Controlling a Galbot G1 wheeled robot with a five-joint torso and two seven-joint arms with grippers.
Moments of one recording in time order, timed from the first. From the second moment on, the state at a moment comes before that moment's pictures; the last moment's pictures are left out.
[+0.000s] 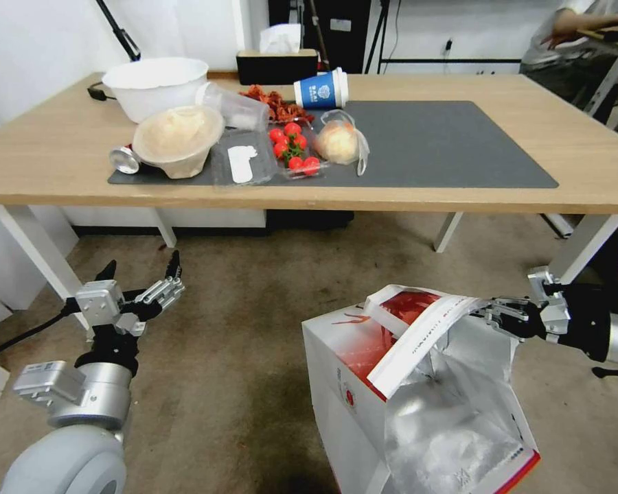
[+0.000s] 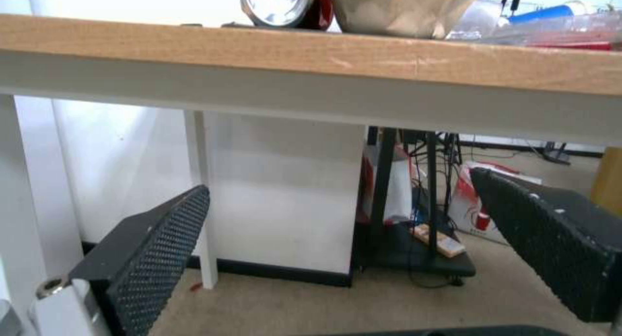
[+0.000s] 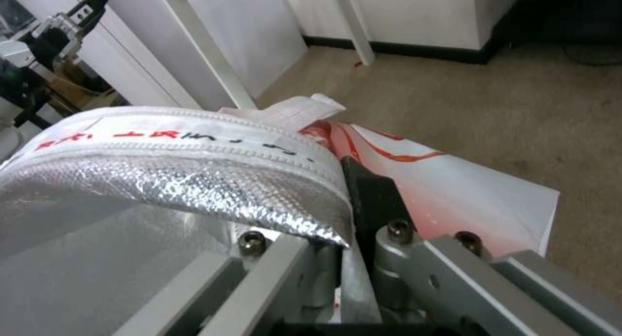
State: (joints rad) left arm 1.71 -1.19 -0.65 -2.47 -0.50 0.13 -0.32; right arm -1.69 0.56 1.06 2.07 1.19 -0.64 -0.72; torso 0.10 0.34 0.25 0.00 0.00
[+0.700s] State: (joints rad) left arm 1.71 -1.19 -0.65 -2.47 -0.50 0.12 -0.32; right arm -1.70 0.58 1.06 2.08 1.17 -0.64 -0.73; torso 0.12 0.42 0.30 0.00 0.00
